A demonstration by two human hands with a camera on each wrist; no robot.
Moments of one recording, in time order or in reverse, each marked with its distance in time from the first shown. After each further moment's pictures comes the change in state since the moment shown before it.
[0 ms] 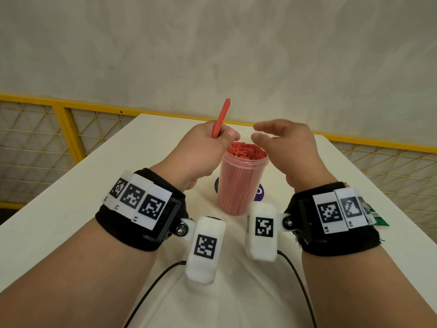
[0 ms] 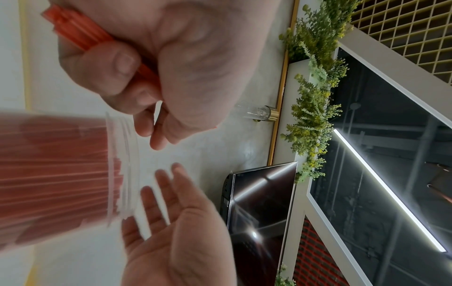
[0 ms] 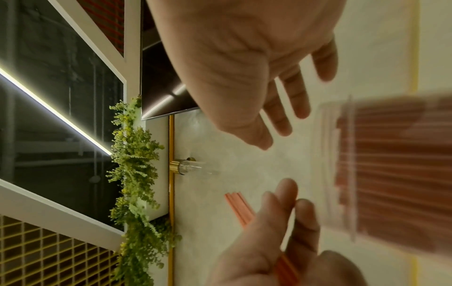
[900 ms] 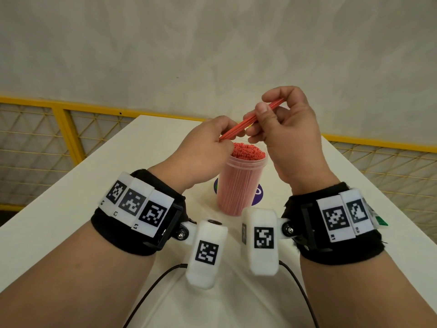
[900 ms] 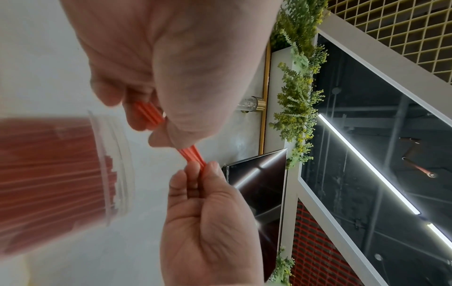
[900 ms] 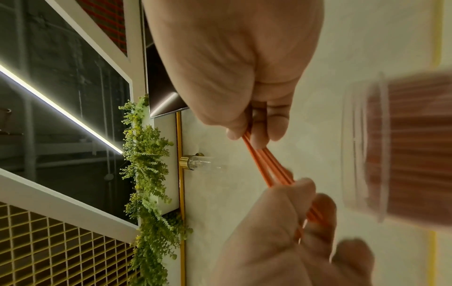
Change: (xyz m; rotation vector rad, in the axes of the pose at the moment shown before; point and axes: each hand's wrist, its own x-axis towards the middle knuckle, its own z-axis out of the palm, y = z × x) left_hand 0.000 0.004 -0.001 0.258 -0.023 0.243; right_hand -0.016 -0.035 -0.001 0.463 -0.025 -0.214
